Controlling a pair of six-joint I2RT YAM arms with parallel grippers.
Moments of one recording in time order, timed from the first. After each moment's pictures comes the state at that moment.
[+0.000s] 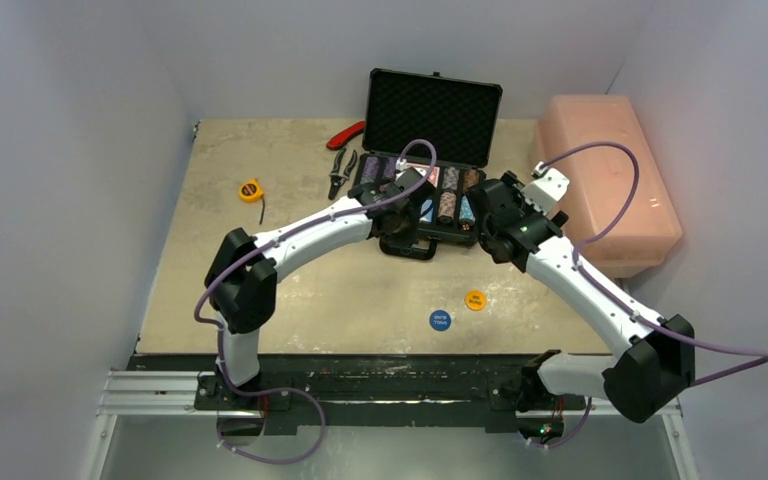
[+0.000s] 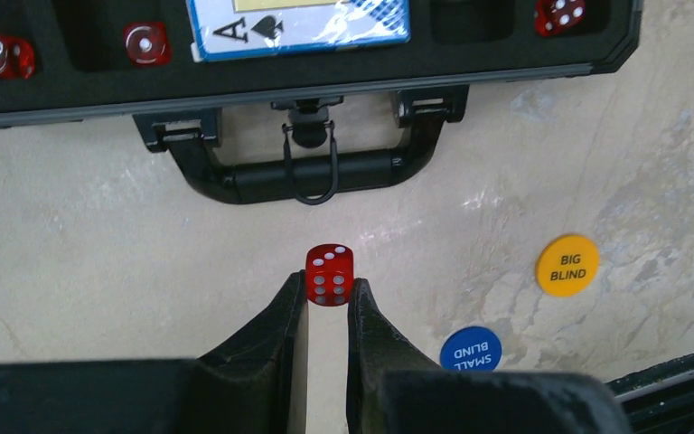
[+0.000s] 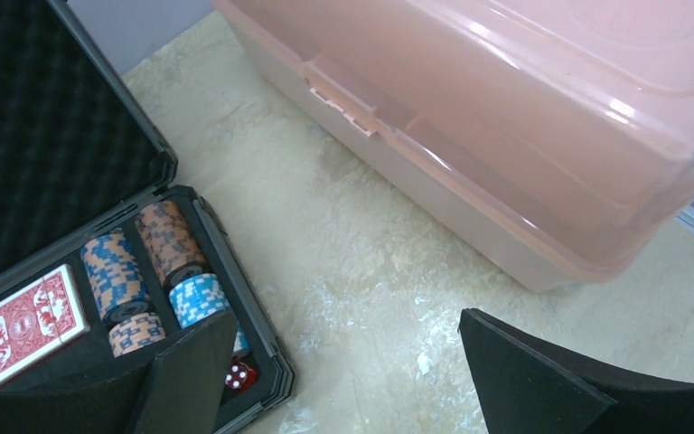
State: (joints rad) left arm -0.86 1.89 1.61 -0.75 -0.21 -0.59; right arm 0.53 1.25 1.06 -0.68 1.06 0.97
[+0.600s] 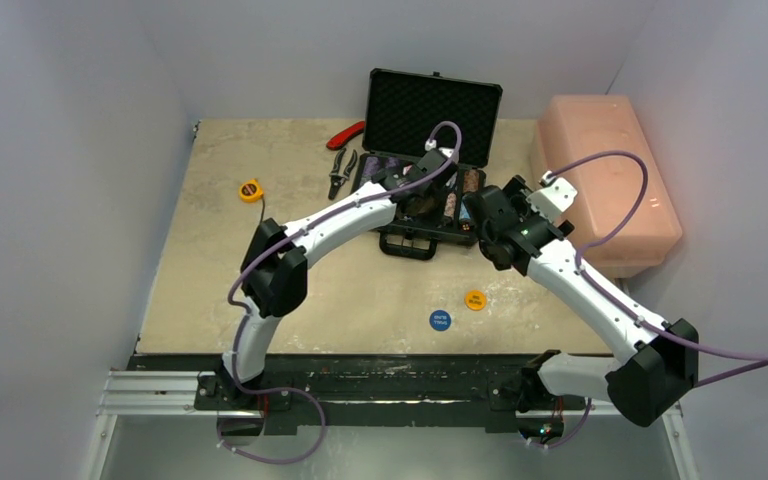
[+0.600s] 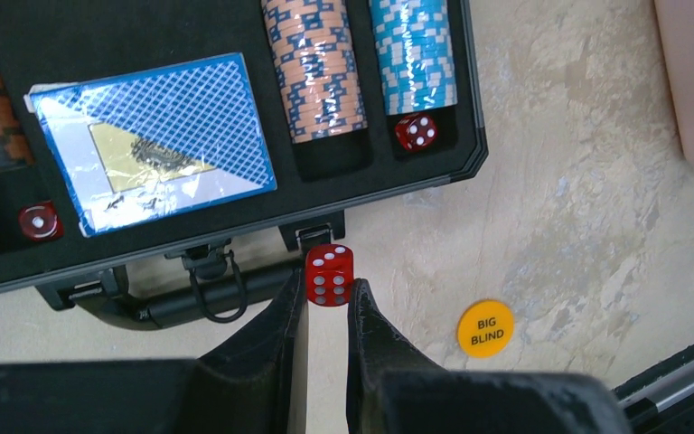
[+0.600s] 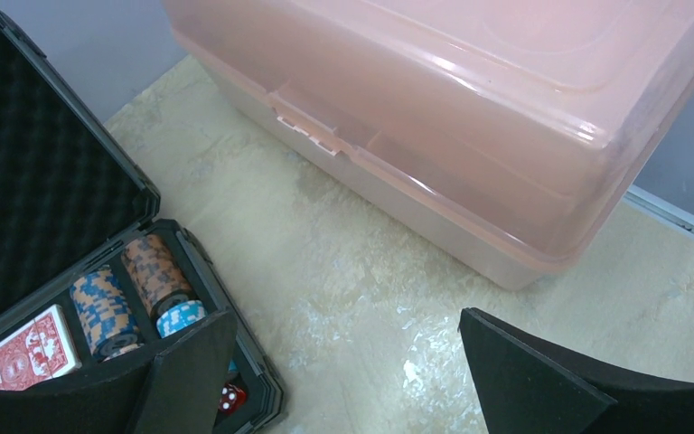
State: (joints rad) left arm -0.86 2.10 1.93 -0.72 -0.13 -0.51; right arm 0.56 1.23 1.06 -0.81 1.16 1.14
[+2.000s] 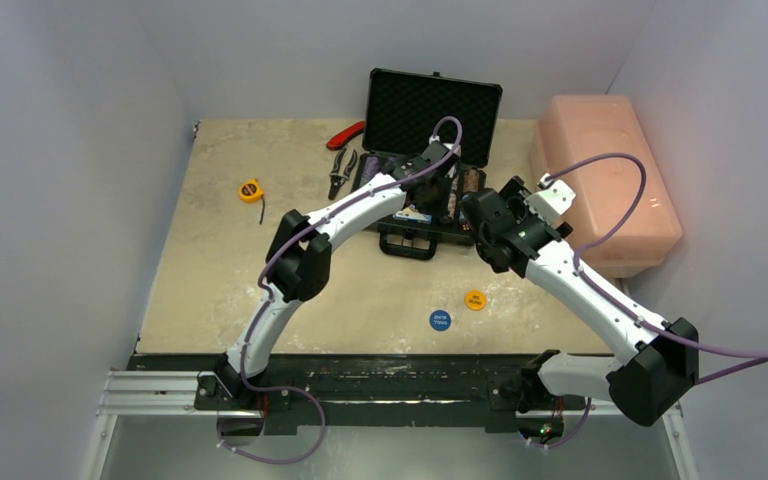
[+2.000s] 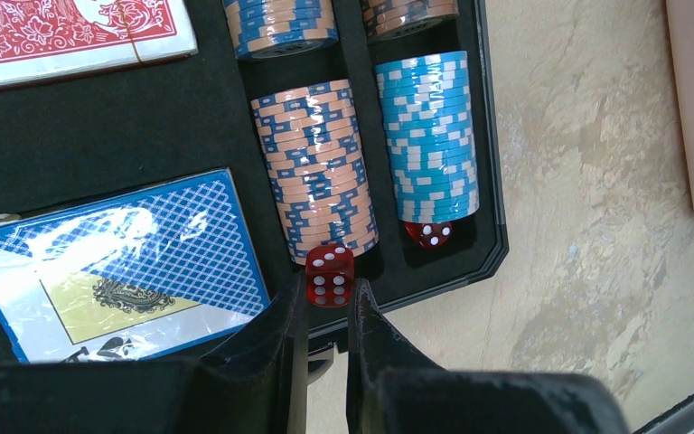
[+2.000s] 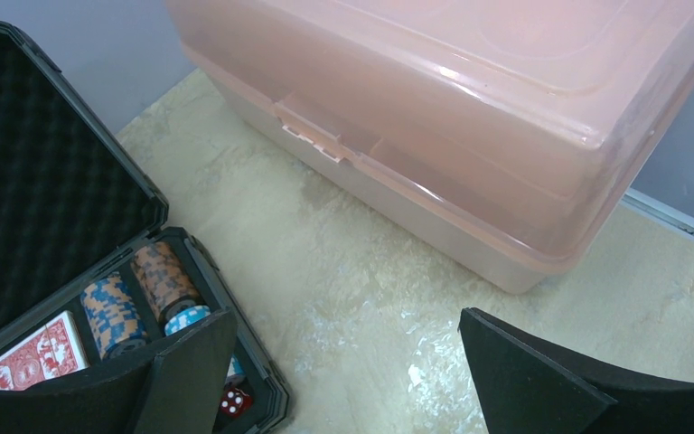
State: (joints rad) left arm -0.80 2.35 2.17 -0.71 -0.02 -0.50; right arm 0.59 1.23 1.06 -0.84 1.21 1.18
